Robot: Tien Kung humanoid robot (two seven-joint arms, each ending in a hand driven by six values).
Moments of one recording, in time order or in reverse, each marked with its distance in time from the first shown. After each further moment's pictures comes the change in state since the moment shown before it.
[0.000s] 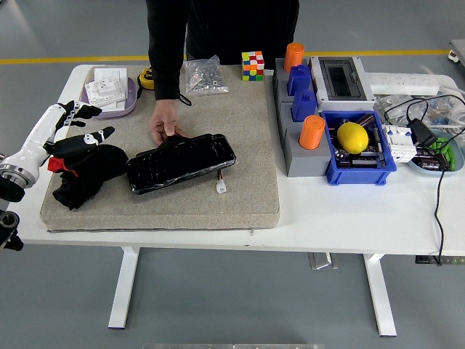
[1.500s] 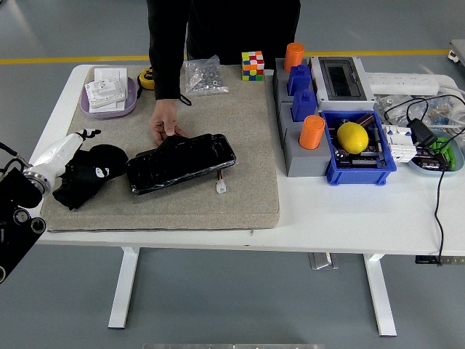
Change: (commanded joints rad) left arm -0.088 -0.082 0.078 0.200 0.257 -0.062 0.161; right arm 0.003 -0.011 0.025 0.023 -0.018 -0.009 0.004
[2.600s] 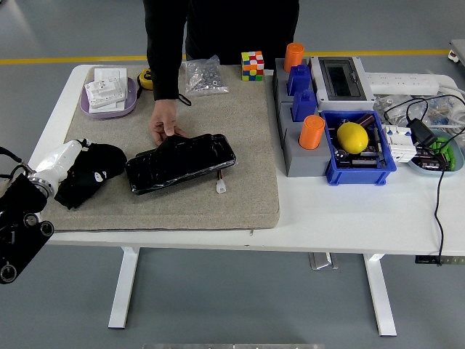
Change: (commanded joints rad) left arm -0.024 -0.029 0.043 0.093 0.020 0.062 0.005; right arm -0.001 -0.004 0.019 0.026 -0.017 -0.018 0.004
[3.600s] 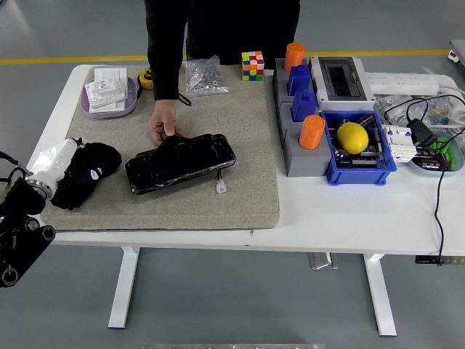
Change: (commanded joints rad) left arm 0.011 0.006 0.012 -0.002 0.021 0.093 -0.001; right arm 0.002 -0.003 0.002 0.000 0.000 -0.003 0.000
